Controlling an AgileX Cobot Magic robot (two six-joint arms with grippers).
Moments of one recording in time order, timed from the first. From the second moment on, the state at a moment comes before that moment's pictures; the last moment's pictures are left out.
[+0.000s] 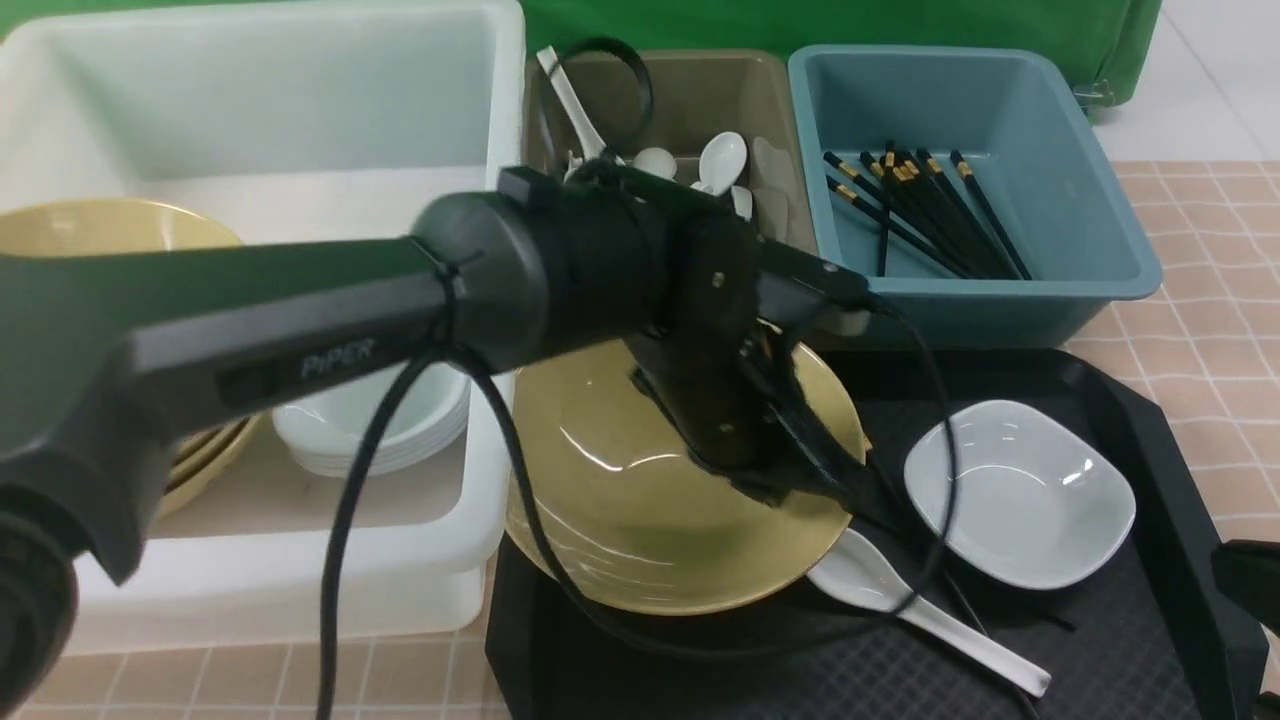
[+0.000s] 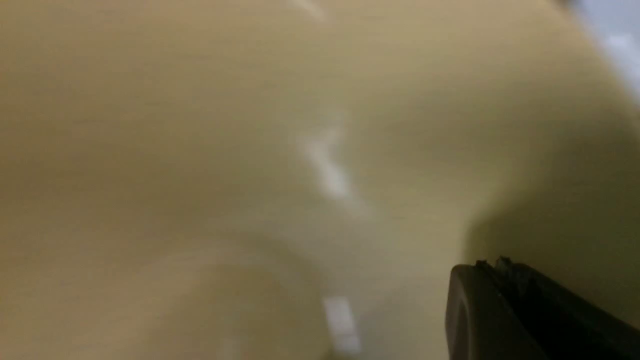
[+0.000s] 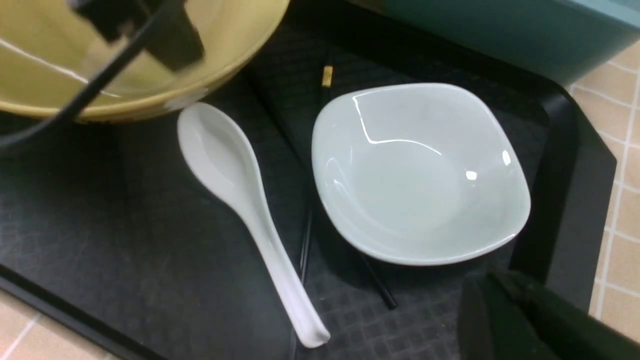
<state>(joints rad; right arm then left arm) 0.19 0.62 -0.38 0.25 0.49 -0.40 -0.77 1.94 -1.45 -0.25 0.77 0.09</state>
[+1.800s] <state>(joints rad) 0.19 0.62 -0.38 0.26 0.48 -0.40 -0.53 1.81 -1.61 -0.18 1.04 0.26</state>
